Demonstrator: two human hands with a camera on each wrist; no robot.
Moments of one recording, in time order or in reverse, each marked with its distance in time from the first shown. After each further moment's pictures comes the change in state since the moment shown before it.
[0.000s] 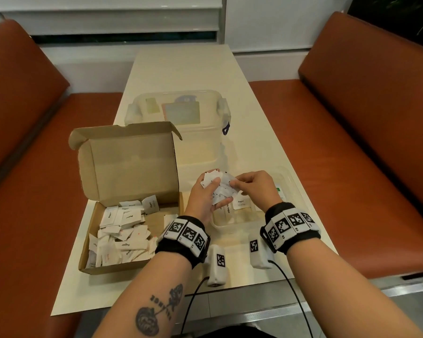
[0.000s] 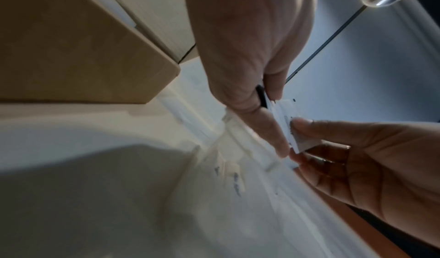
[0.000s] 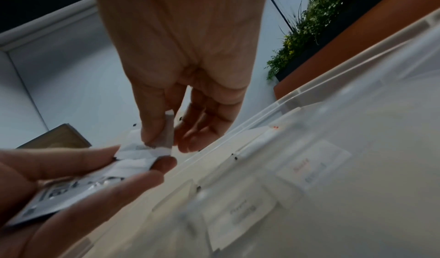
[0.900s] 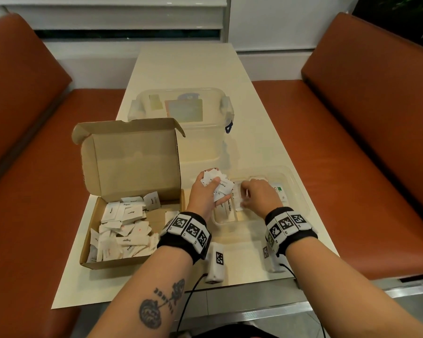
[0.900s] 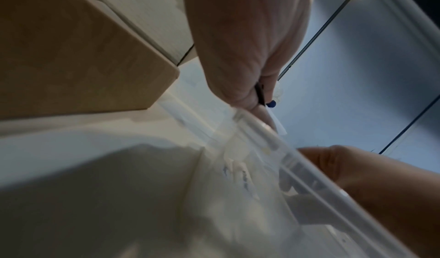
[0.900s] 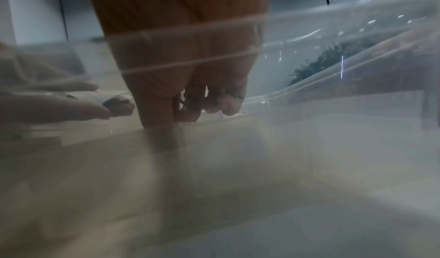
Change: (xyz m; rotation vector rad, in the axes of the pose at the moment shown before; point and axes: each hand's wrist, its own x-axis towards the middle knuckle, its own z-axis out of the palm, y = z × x) left_hand 0.005 -0.002 0.000 -0.025 0.087 -0.004; right_hand 0.003 0.028 0.004 -0.801 -0.090 -0.114
